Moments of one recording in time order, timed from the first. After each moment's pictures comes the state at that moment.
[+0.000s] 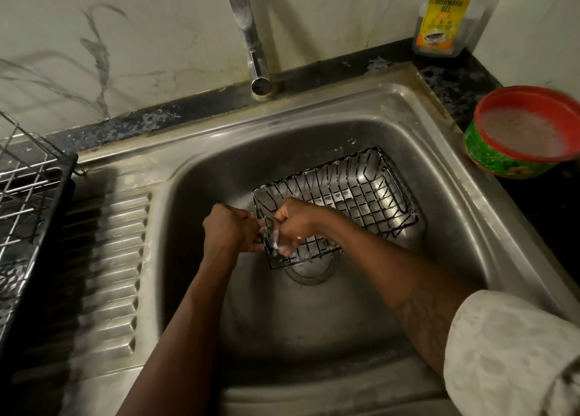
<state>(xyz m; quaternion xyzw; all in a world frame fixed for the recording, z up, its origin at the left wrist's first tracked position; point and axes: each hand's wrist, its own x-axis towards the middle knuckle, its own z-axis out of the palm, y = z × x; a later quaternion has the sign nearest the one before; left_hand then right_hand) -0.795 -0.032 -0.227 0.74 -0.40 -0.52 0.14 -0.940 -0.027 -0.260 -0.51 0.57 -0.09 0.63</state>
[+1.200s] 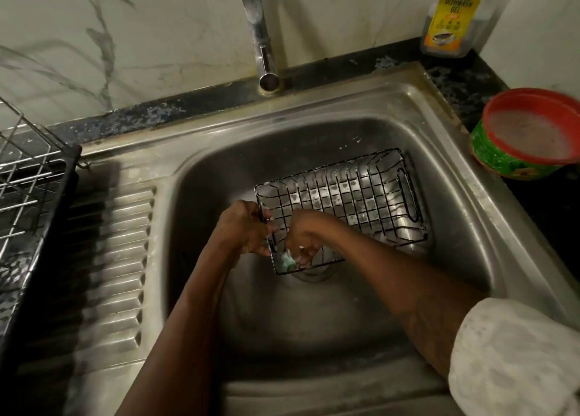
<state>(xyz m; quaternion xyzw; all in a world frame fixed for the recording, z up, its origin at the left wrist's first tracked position) -0.784 -0.023 -0.222 0.66 -0.53 -0.52 0.10 -0.927 -0.018 -0.256 -0.50 0.64 0.09 0.57</state>
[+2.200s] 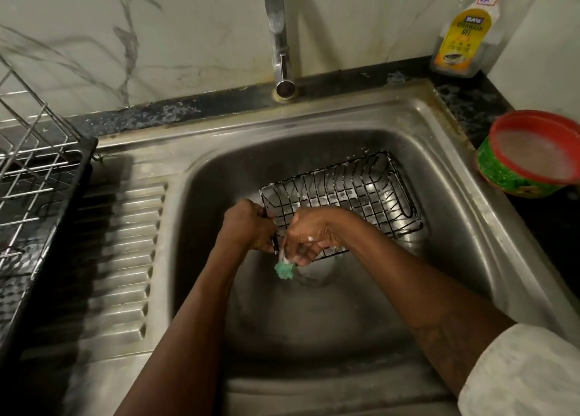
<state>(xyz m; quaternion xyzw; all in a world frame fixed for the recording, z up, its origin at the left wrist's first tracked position) -0.788 -0.035 -0.217 0.73 -0.51 -0.46 0.04 -0.939 -0.010 -0.221 -0.45 0.58 -0.01 0.68</state>
